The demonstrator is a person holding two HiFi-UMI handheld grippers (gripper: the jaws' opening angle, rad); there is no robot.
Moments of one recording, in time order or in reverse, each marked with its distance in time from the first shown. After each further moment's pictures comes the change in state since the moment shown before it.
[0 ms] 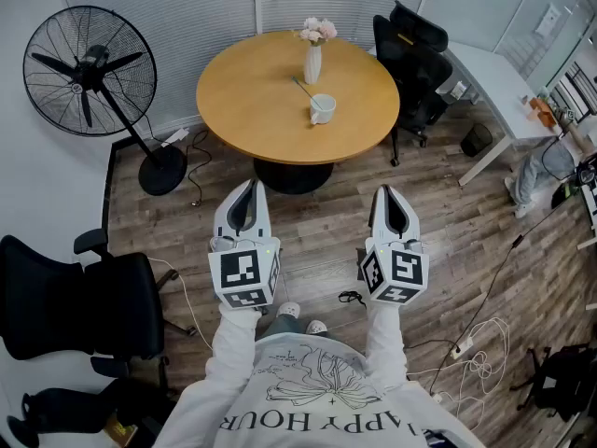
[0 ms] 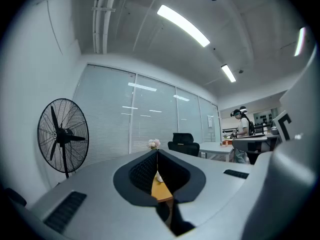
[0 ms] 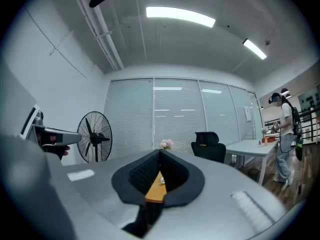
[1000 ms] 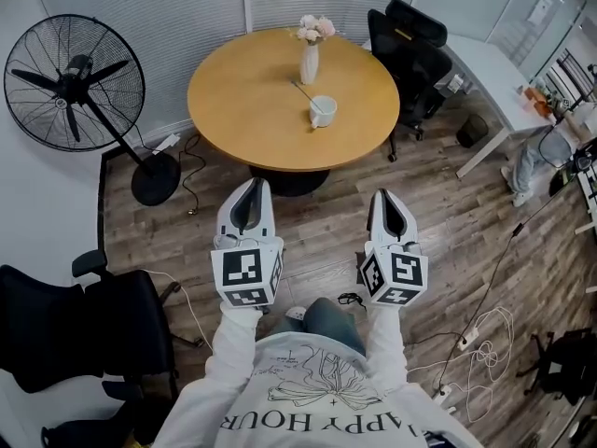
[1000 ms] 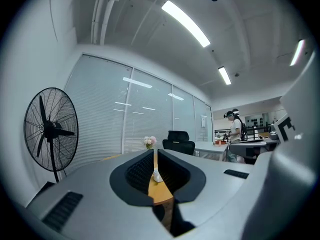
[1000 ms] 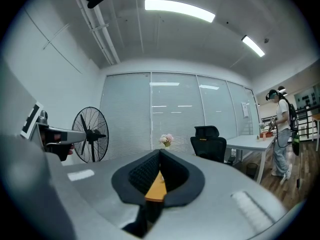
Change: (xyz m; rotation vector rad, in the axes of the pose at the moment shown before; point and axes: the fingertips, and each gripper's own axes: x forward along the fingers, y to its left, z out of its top) left arm 0.063 0.039 -0.015 -0.019 0.022 -0.101; right arm 0.055 0.028 -0.029 0.019 0.040 -0.039
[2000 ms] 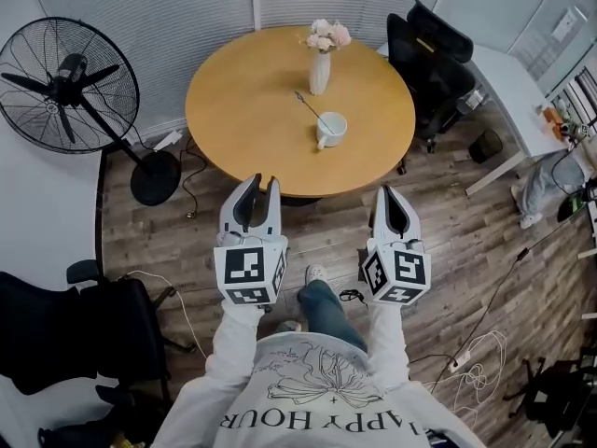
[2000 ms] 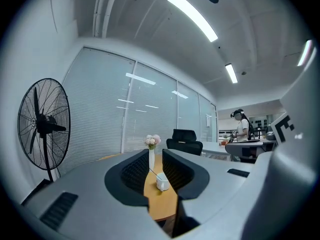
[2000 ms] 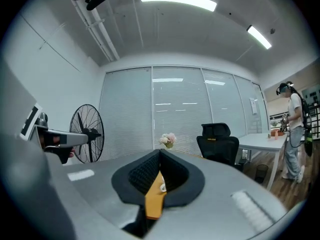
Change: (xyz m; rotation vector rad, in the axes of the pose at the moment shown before) left arm 0.134 0.016 -0.005 -0.031 0.018 0.028; right arm 0.143 -0.038 -0.004 0.003 0.022 0.063
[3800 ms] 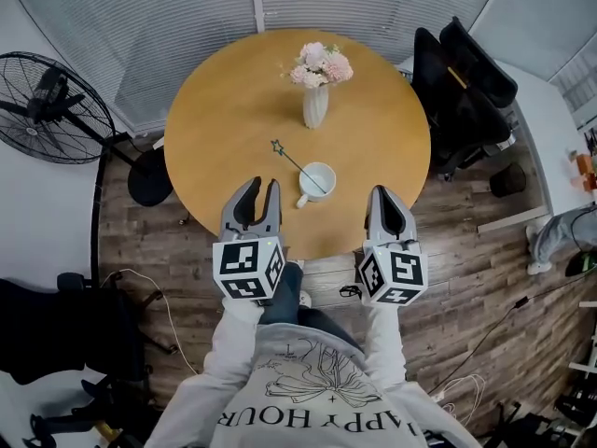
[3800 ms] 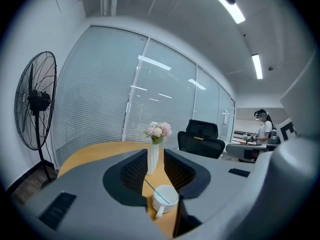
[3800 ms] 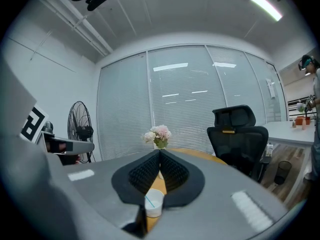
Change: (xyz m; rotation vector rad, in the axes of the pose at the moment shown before) left arm 0.276 -0.002 -0.032 -0.134 0.133 0.139; right arm 0.262 -0.131 -0.022 0.051 0.098 0.157
